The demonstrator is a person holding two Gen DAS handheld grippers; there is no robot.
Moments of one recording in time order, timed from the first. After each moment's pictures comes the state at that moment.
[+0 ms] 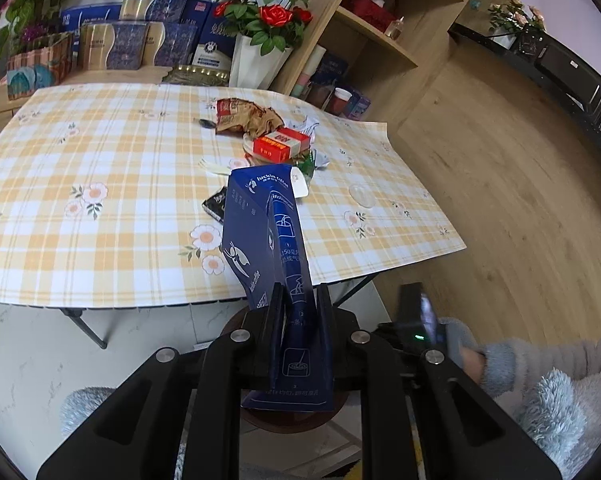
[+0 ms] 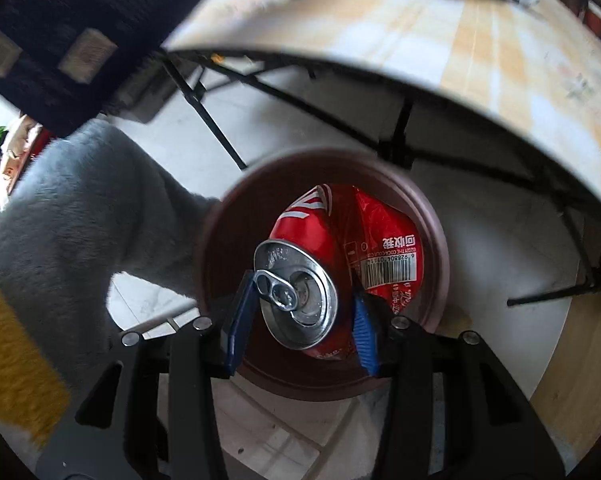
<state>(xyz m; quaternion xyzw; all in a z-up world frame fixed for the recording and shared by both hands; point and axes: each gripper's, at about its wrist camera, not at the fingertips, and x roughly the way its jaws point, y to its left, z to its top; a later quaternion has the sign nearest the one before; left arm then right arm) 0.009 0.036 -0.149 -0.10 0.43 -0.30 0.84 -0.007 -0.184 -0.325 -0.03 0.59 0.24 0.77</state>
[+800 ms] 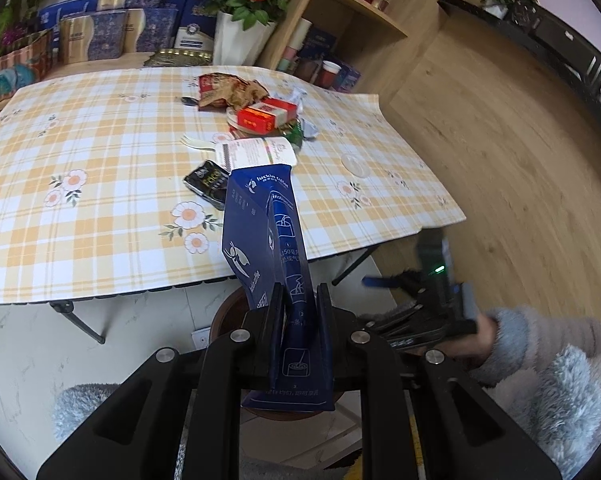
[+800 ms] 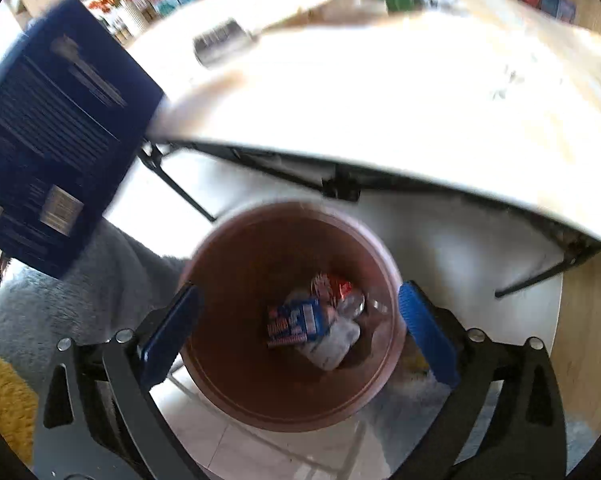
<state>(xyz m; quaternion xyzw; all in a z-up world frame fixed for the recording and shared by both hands) 0.005 0.012 -0.170 -0.06 0.46 -0.32 0.83 0.006 -0.223 -0.290 0.03 0.53 0.17 0.83</state>
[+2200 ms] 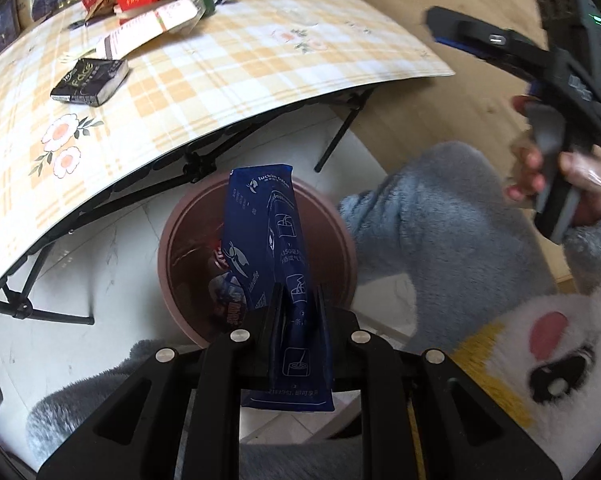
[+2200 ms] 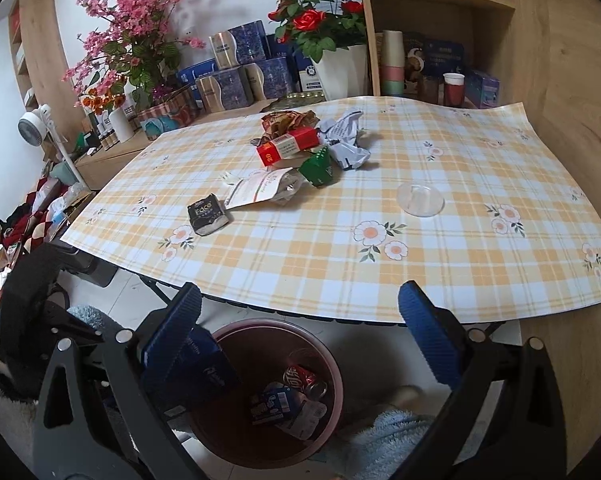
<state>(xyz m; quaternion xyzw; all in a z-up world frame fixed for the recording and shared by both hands) -0.007 -0.075 -0.275 0.10 0.56 -0.39 0.72 -0.022 -0.284 -0.177 0.07 0.37 0.10 0.92</state>
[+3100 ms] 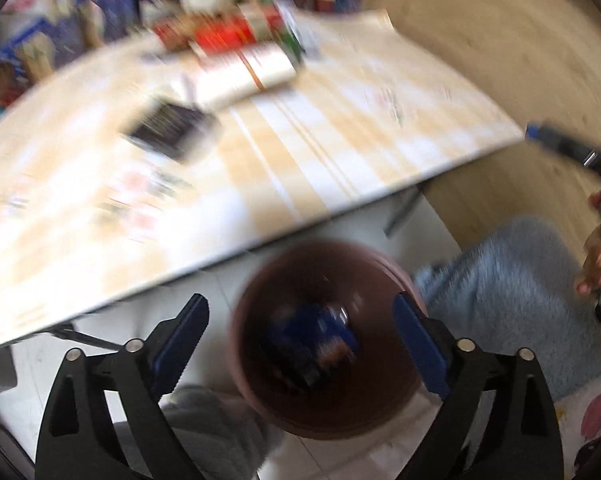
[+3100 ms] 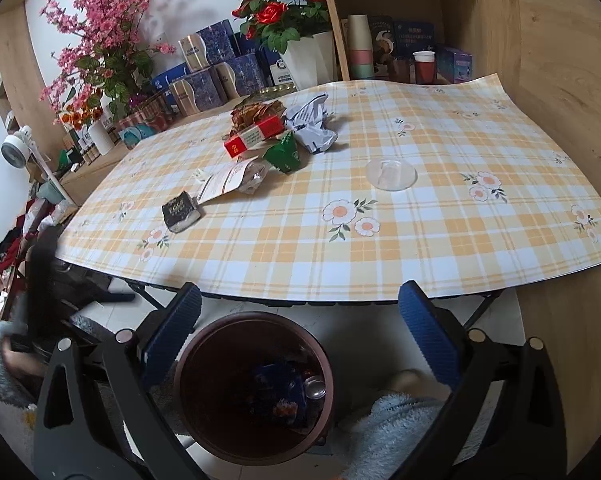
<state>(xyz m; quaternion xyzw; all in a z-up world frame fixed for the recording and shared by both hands) 0.036 -0.059 -0.261 0.08 0.47 -0.28 0.83 -0.027 -0.305 -0.195 0.10 0.38 0.06 0.92</state>
